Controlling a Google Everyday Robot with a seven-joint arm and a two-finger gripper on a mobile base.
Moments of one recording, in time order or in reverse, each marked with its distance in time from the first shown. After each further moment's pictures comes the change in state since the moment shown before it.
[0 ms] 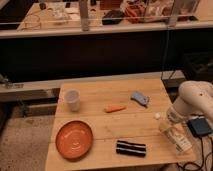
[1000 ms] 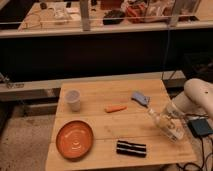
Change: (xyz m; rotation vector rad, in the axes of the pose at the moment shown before) arm 0.039 0.009 -0.004 0.161 0.229 -0.354
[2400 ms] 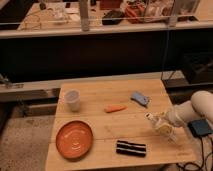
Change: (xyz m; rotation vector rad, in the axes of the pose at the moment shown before) arm 0.002 -0.026 0.008 -0.073 0.173 -0.220
